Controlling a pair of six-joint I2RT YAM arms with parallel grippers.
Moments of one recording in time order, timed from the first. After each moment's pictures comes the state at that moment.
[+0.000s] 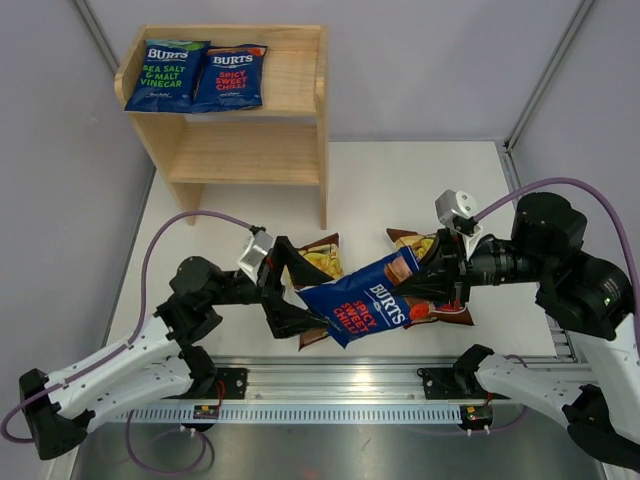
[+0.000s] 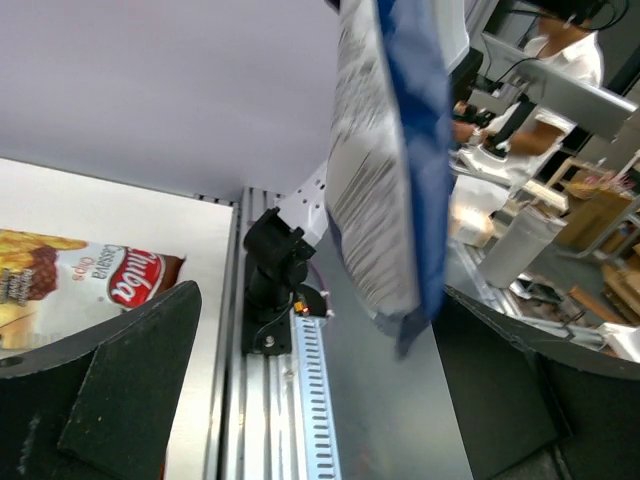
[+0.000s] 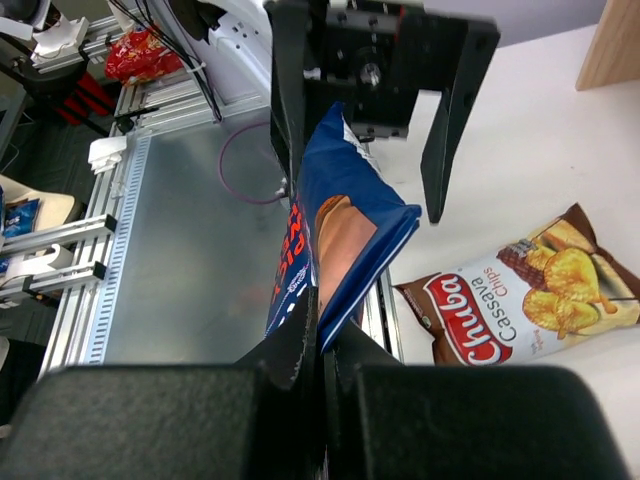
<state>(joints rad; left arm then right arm) -0.90 0.73 0.68 0.33 0.71 -0.51 0.68 0.89 1.53 -0.92 -0.85 0.03</state>
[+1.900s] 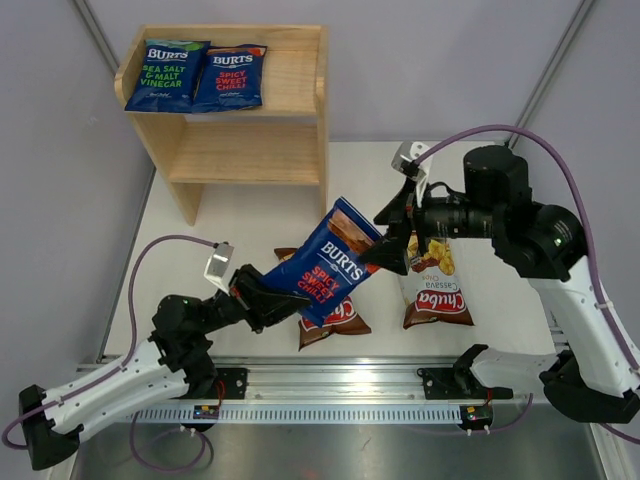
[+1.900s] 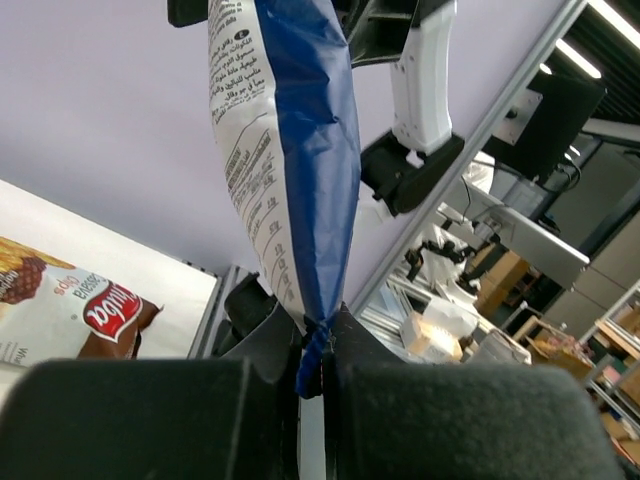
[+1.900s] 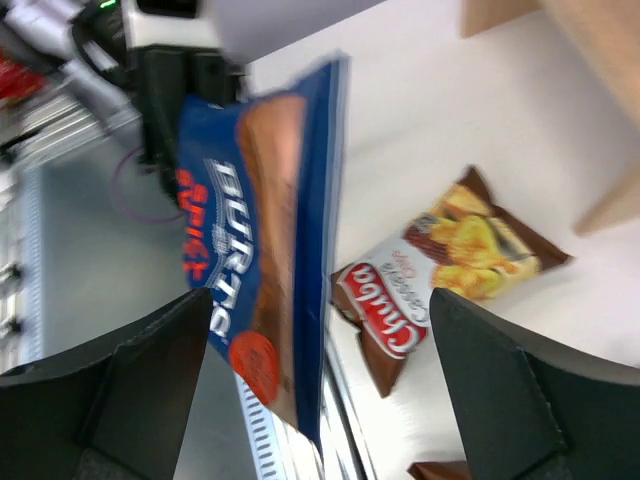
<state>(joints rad) -0.96 0.51 0.36 0.62 0.39 -0.79 0.68 1.19 1.77 -1.01 -0.65 -0.01</state>
